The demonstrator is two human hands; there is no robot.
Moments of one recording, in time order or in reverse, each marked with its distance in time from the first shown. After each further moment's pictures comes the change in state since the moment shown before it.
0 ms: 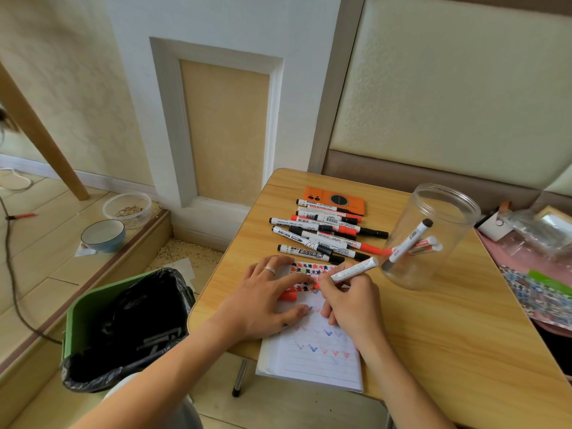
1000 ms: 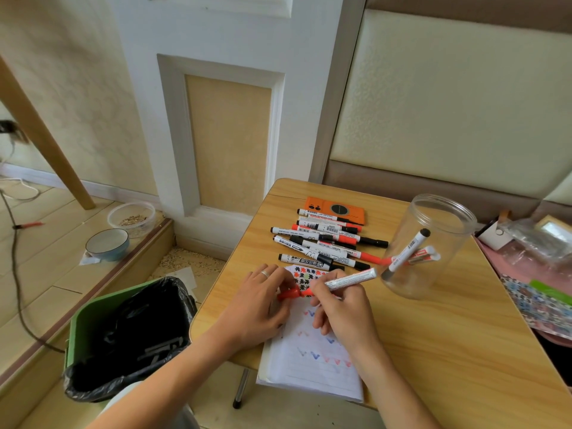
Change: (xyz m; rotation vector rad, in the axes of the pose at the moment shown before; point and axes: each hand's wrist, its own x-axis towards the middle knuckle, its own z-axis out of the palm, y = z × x) left_hand -0.007 0.004 -0.007 -0.182 0.237 0.044; right_hand -0.007 -0.009 0.007 0.223 -0.124 0.018
